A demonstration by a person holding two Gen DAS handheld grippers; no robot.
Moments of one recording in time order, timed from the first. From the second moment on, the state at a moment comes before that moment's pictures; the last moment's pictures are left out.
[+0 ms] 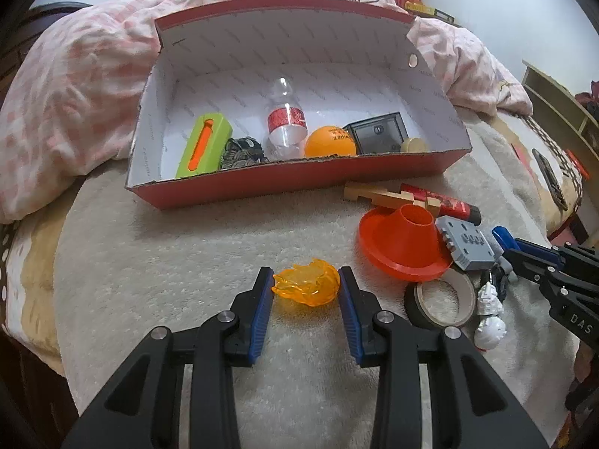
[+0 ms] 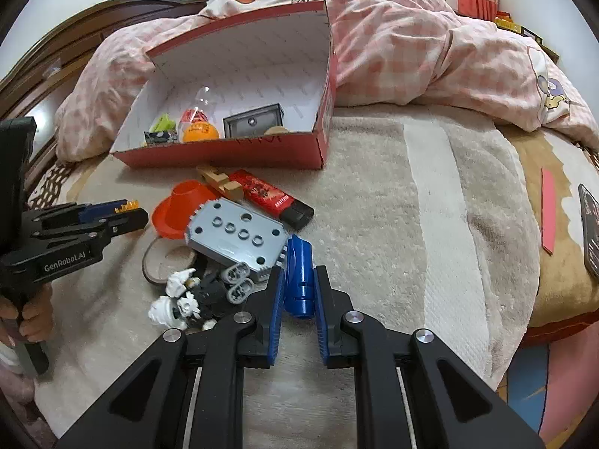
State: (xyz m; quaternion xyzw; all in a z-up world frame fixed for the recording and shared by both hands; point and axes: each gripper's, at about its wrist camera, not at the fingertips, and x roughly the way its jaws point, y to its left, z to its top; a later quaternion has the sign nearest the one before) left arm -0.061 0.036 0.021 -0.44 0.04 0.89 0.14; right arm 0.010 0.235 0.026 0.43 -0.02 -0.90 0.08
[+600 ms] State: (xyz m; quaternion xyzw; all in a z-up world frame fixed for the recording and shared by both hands) left arm -0.061 0.025 0.059 -0.41 0.01 0.90 0.15; right arm -0.003 0.214 0.069 0.38 0.01 -0.92 0.11
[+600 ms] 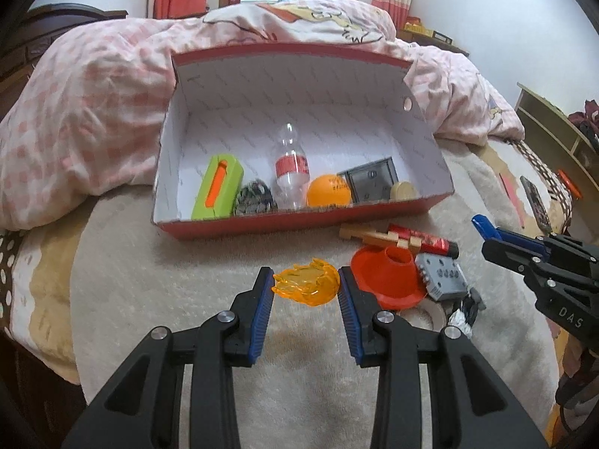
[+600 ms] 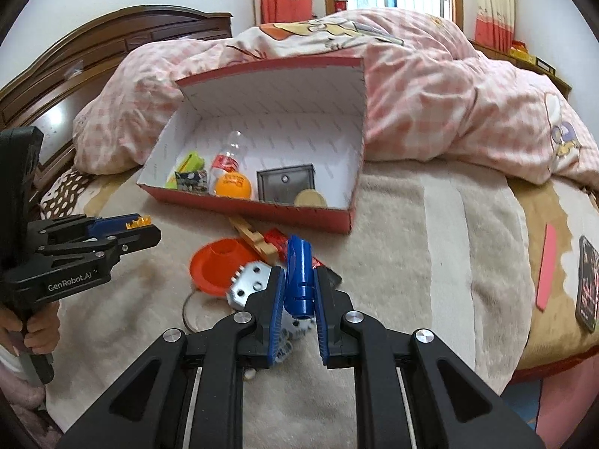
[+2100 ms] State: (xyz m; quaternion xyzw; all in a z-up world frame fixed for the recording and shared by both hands) left arm -0.194 0.016 0.059 -0.41 0.02 0.91 0.09; right arm -0.138 0.168 0.069 0.39 0.04 -0.90 0.16
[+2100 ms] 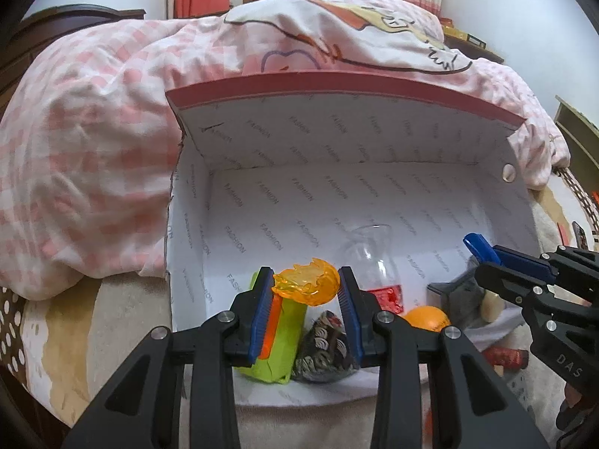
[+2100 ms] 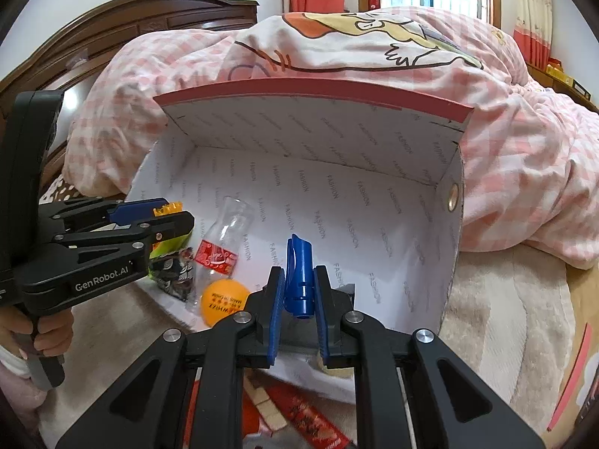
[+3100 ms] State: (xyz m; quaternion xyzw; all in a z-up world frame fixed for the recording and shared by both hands) left arm -0.199 0.020 0.050 -0.41 0.03 0.91 0.07; right arm -0.147 0.166 0.060 0.39 0.03 -0.90 0.16
